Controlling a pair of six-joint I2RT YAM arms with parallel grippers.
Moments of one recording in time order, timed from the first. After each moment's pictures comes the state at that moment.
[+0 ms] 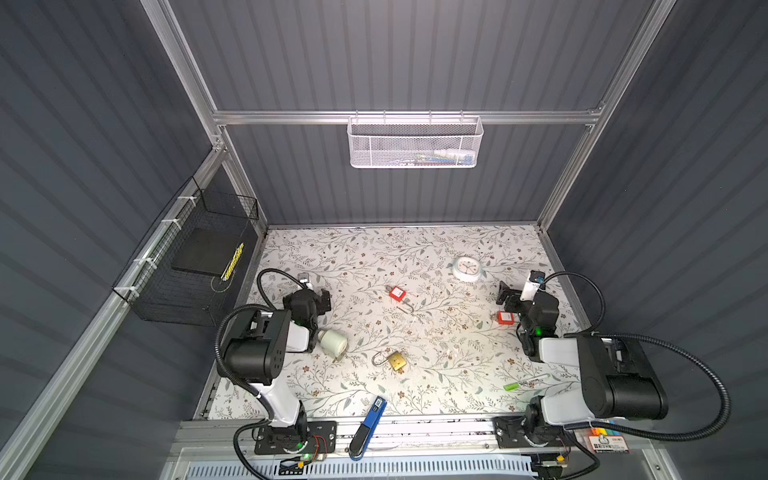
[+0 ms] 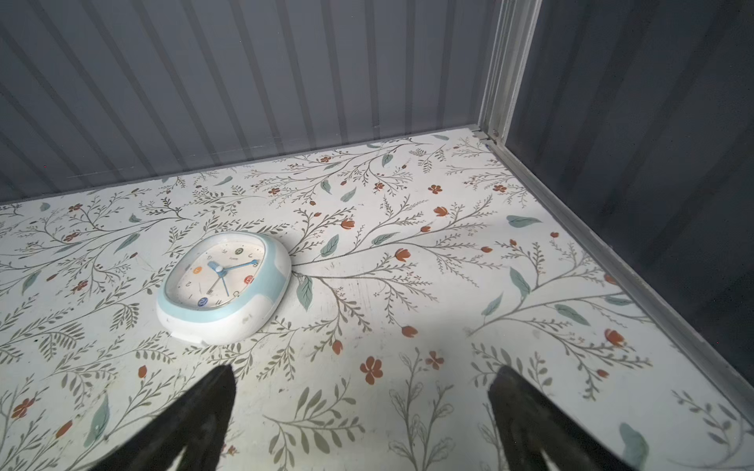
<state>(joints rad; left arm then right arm) -0.09 1.74 0.46 0.83 -0.28 -0.01 -0.07 1.46 0.31 0.88 0.01 0.08</state>
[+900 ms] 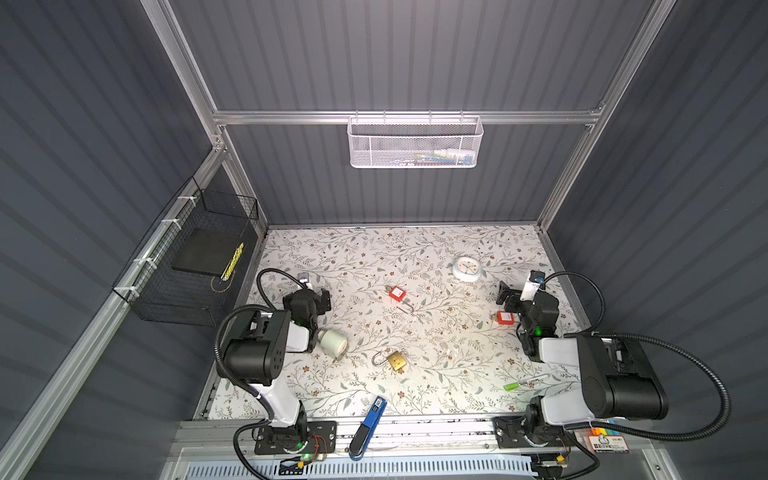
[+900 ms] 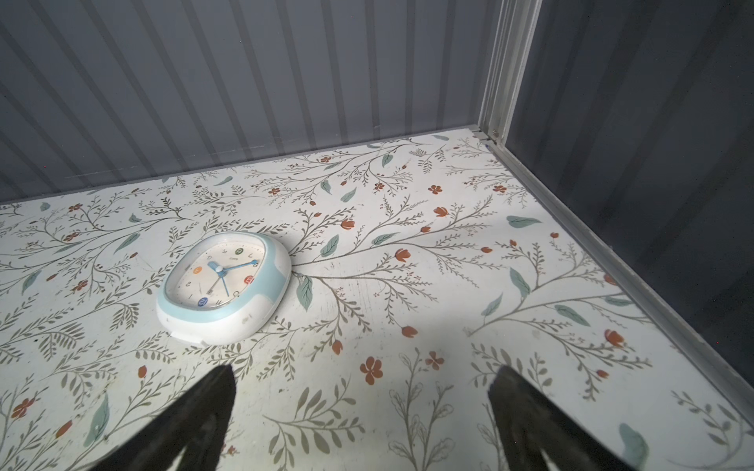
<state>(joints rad) -0.09 1.71 0.46 0.82 -0.28 -0.01 -0.07 1.46 0.31 0.89 0.00 0.08</state>
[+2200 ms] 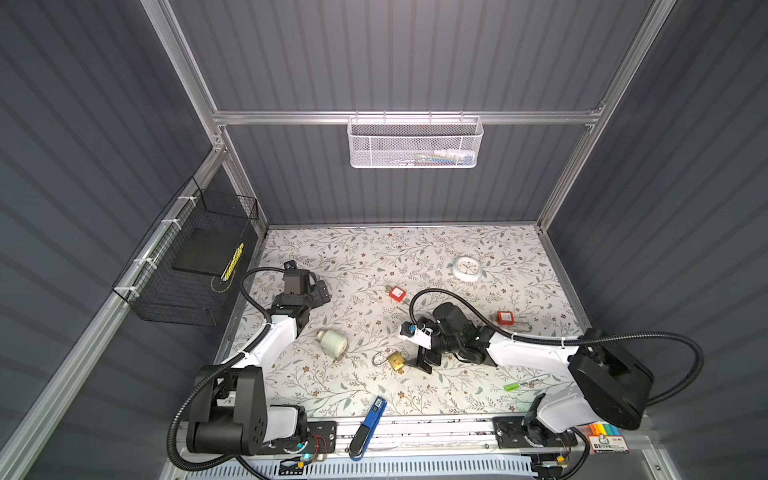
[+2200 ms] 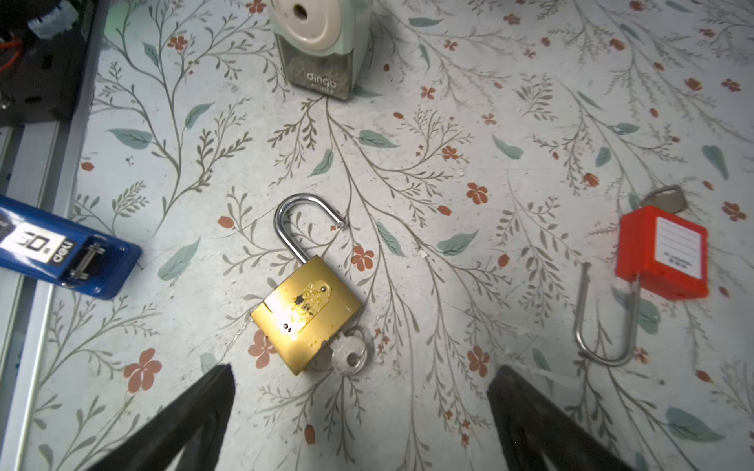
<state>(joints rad) -0.10 1.32 0.72 -0.13 -0.20 -0.32 0.85 1.49 0.66 0.04 -0.34 -0.47</state>
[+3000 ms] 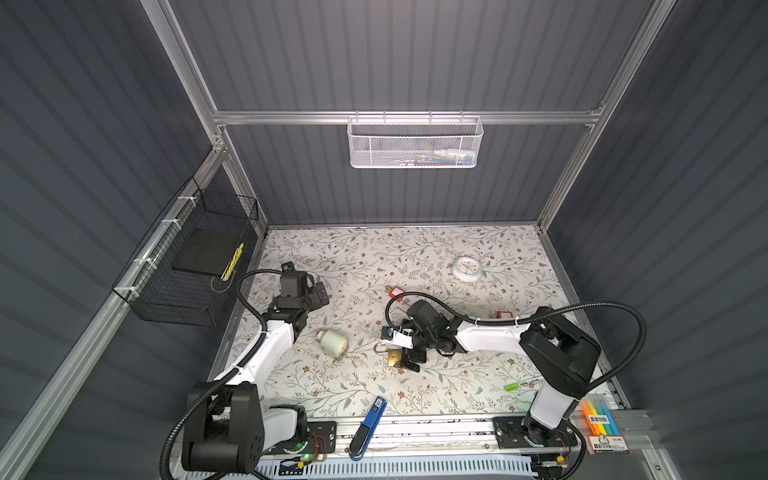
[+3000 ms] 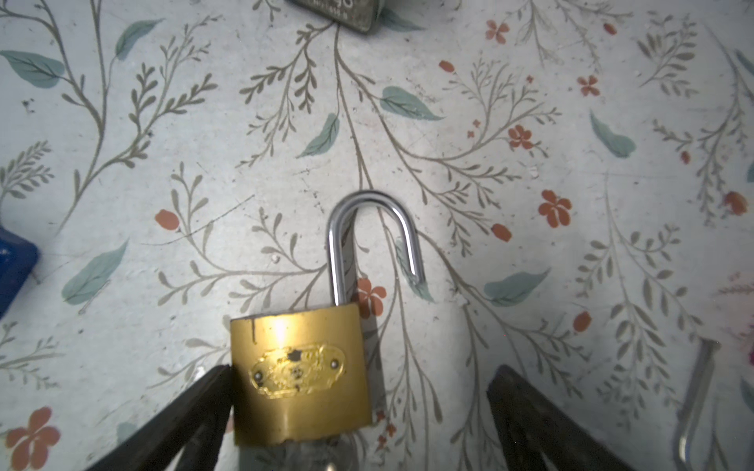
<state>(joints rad) -0.10 1.24 0.72 -0.21 -0.19 -0.32 0.89 1.77 0.89 -0.07 -0.31 -0.54</state>
